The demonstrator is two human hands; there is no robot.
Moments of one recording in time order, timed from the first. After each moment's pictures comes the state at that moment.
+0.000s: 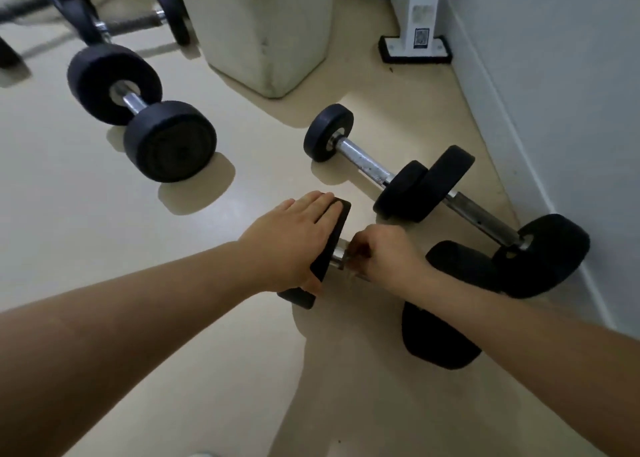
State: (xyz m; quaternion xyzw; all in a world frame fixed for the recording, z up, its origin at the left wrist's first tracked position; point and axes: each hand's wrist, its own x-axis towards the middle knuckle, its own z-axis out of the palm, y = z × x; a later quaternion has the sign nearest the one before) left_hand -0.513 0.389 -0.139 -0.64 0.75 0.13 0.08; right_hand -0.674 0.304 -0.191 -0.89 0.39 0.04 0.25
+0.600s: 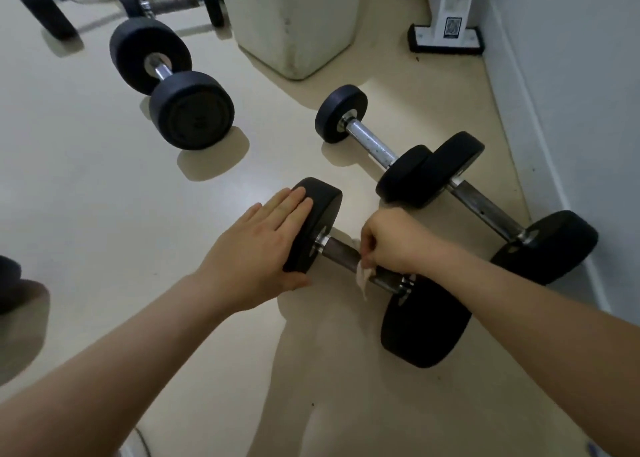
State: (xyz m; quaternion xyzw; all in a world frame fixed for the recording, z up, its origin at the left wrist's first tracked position) left_hand -0.551 0.458 -0.153 -0.76 0.64 0.12 -0.02; right_hand -0.699 0.295 -0.172 -0.90 0.31 0.18 0.25
